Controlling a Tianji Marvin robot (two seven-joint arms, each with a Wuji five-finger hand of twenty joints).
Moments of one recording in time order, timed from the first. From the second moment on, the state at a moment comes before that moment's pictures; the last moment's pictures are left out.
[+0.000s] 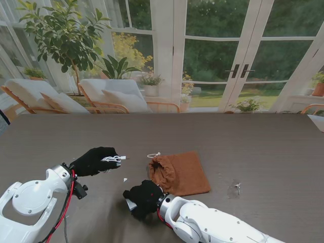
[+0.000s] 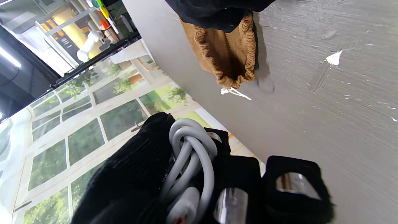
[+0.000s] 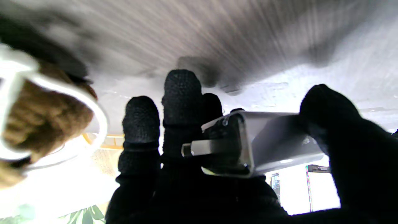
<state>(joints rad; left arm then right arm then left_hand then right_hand) 1.68 -1.05 -1.49 -1.72 0.14 -0.16 -0.41 -1.09 -1.18 0.29 -1.27 -0.94 -0.02 -0.29 1.01 -0.35 0.44 -0.14 0.65 0.29 1.06 1.12 1.14 0.19 0.98 1.38 1.24 0.12 1.75 0.84 1.03 0.28 1.80 0.57 0.34 -0.61 1.01 -0.24 0.48 0.02 0.91 0.44 0.85 0.03 0.73 0.74 1.13 0.00 0.85 0.68 0.66 0.08 1.21 0.68</state>
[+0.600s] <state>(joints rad) 1.68 -1.04 -1.48 -1.72 0.14 -0.16 -0.42 -1.11 -1.15 0.30 -1.31 -0.96 -0.02 -0.26 1.01 -0.35 0.44 -0.14 0.65 0.29 1.06 1.12 1.14 0.19 0.98 1.38 1.24 0.12 1.75 0.84 1.03 0.28 1.80 0.57 0.33 -0.63 1.06 -0.21 0.43 -0.04 0.86 0.46 0.76 0.02 0.73 0.73 1.06 0.00 0.84 0.67 0.66 0.08 1.18 0.68</state>
